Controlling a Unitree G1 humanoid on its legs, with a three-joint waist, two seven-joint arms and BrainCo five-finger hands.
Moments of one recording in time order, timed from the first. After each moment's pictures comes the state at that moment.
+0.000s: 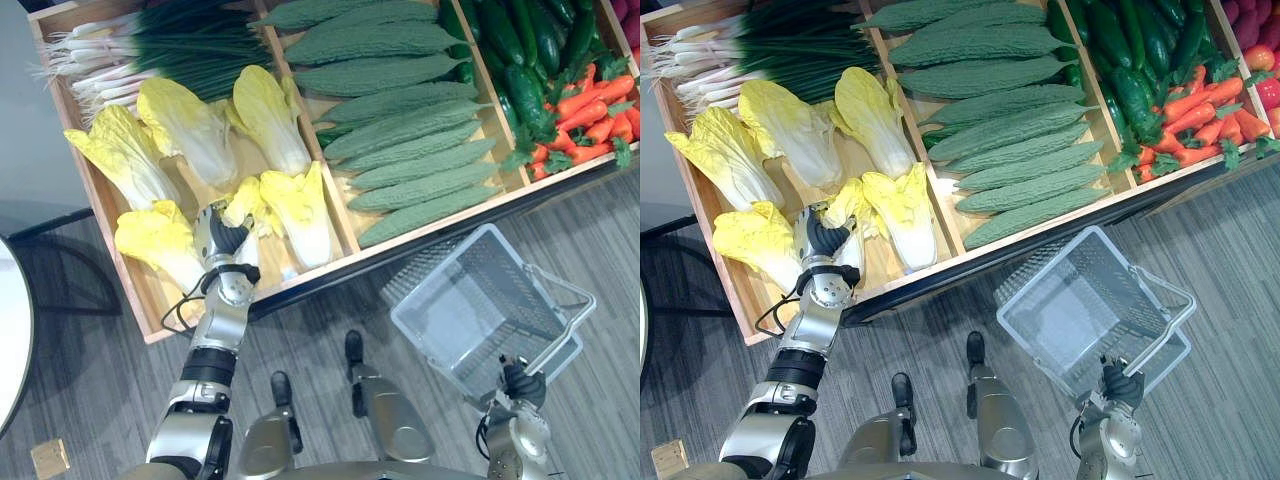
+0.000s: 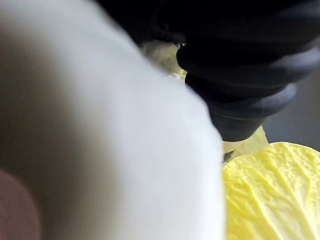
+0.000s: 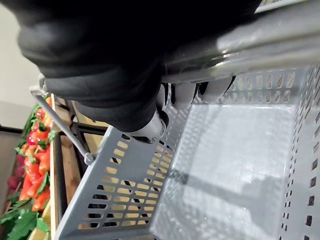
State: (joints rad) left arm -0.34 0.13 0.03 0.32 0.51 0.07 0.48; right arm 0.27 0.02 -0.36 0.23 0.38 -0.11 -0.24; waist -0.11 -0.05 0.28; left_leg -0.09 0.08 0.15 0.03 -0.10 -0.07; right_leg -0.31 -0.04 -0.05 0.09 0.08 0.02
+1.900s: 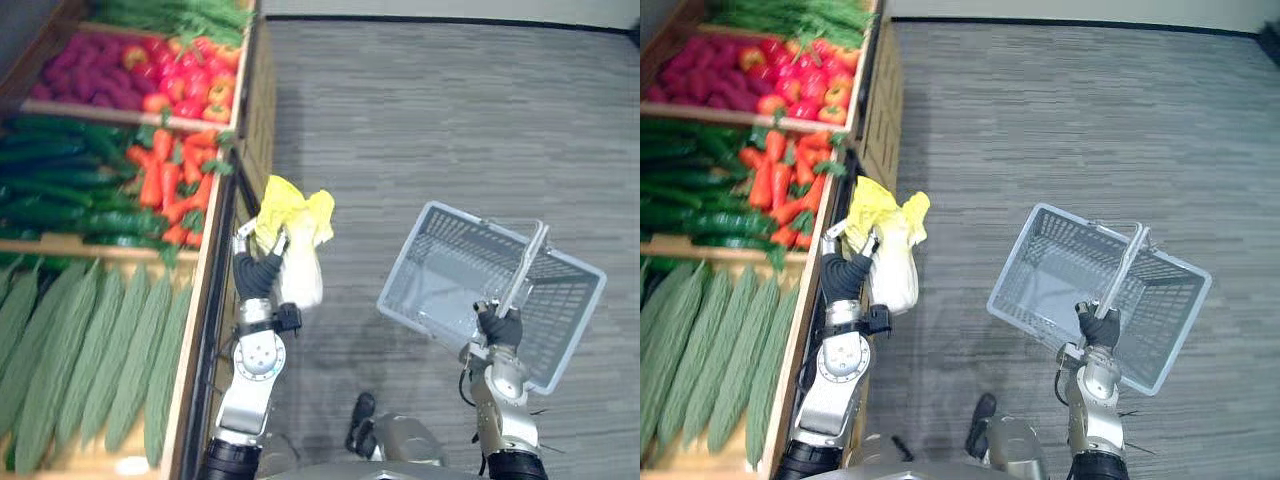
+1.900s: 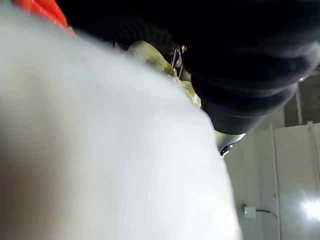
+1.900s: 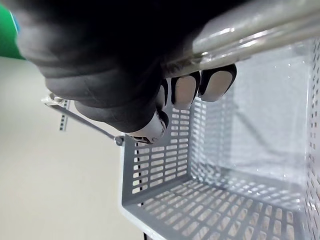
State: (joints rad) left arm 0.10 -0.01 -0.20 -0.20 0.16 -0.14 0.44; right arm 0.08 -0.07 -0.16 0.18 0.20 -0.09 -0.27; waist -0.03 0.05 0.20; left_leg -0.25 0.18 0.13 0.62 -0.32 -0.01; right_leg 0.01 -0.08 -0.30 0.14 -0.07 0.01
